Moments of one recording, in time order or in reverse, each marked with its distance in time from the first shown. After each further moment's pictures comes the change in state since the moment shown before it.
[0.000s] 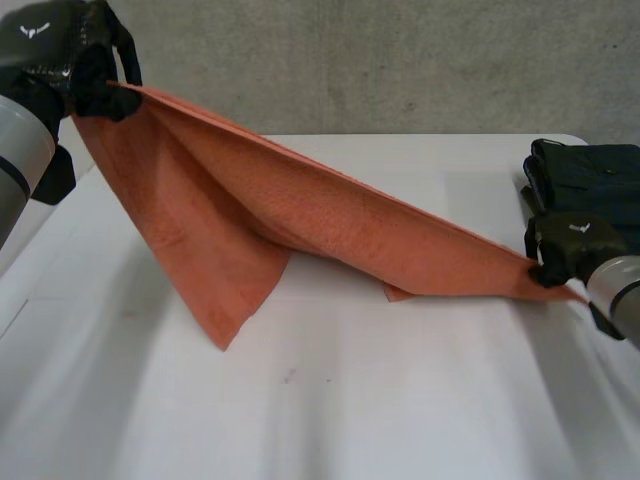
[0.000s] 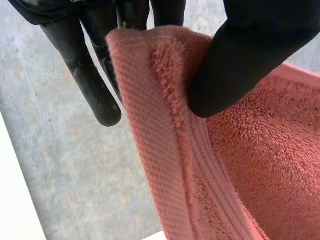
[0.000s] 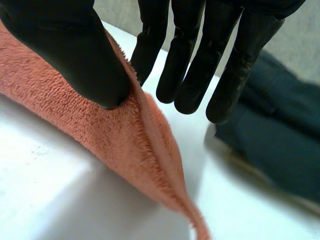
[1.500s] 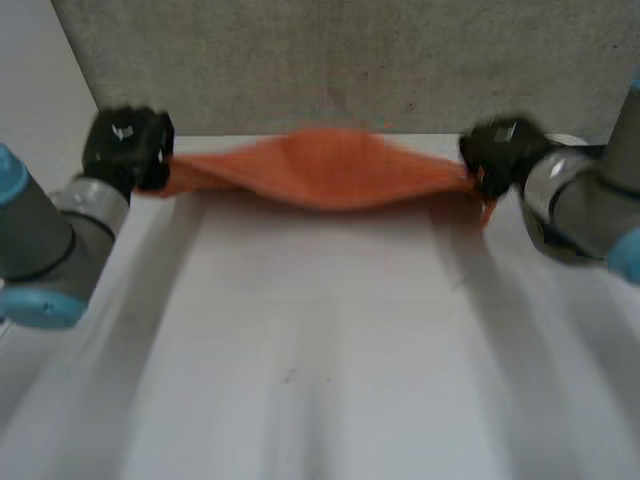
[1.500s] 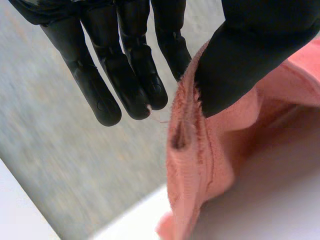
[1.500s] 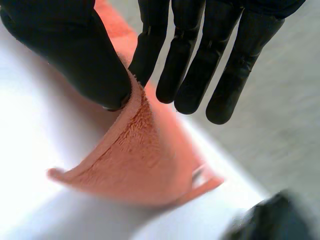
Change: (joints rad) left arm 0.071 -0.380 -0.114 0.420 0.120 0.224; right arm 0.226 0.210 -0.606 0.324 -0.005 -0.187; left_hand 0.000 0.002 0.003 0.000 0.000; right_hand 0.000 0.000 0.000 0.001 0.015
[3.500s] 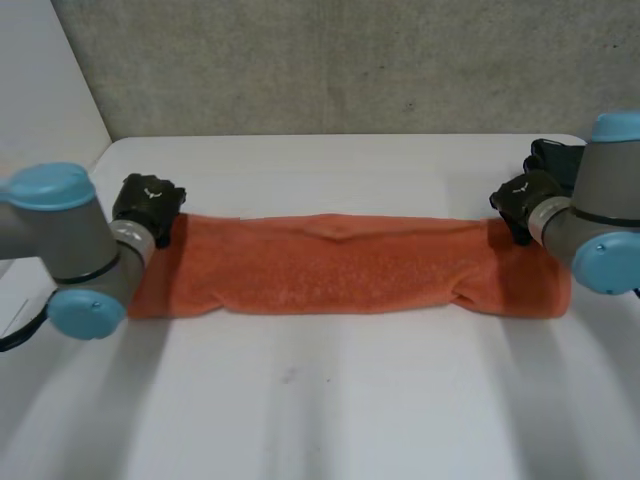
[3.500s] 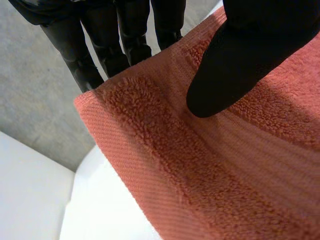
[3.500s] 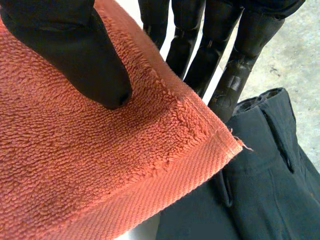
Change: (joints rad) left arm -0.023 -0.270 0.213 -0.220 -0.139 0.342; right arm -0.062 0.305 -0.239 0.069 0.198 -0.302; left_hand 0.000 0.000 0.000 0.000 0.000; right_hand 0.004 0.001 0.000 0.001 0.003
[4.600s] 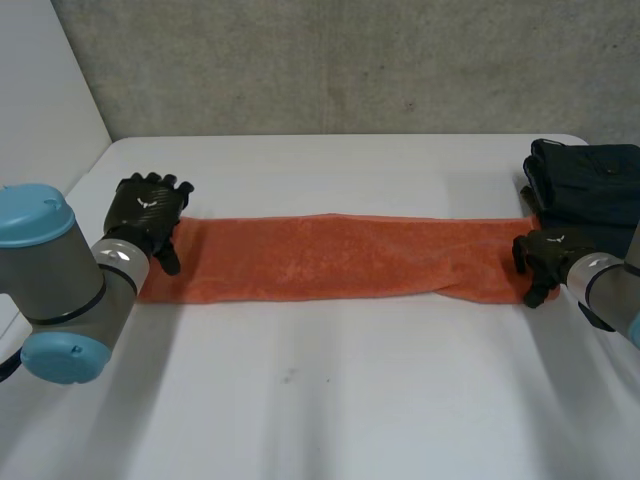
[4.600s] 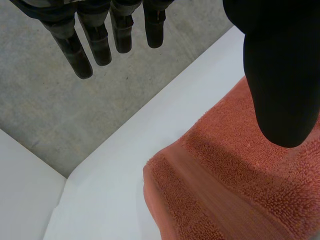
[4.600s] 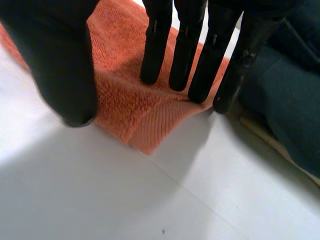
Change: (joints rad) left arm -0.032 0.220 -0.294 0.121 0.002 -0.139; right arm -0.145 -0.210 0.537 -0.218 -0.141 0.293; left_hand -0.956 -0.997 -0.983 -0.998 -0.925; right_hand -0.461 -0.548 -0.557 -0.571 -0.575
